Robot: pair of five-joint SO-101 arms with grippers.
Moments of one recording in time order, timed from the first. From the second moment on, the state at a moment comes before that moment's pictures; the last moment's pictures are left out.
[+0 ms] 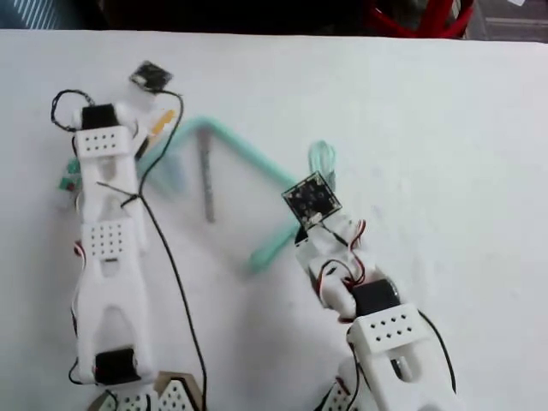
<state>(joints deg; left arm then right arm) -12.7 84.5 -94.9 93.8 -38.4 -20.5 -56.9 74.5 34.1 20.3</state>
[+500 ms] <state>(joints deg) -0.6 82.0 -94.4 101.1 -44.1 -20.5 -56.9 74.5 34.1 20.3</state>
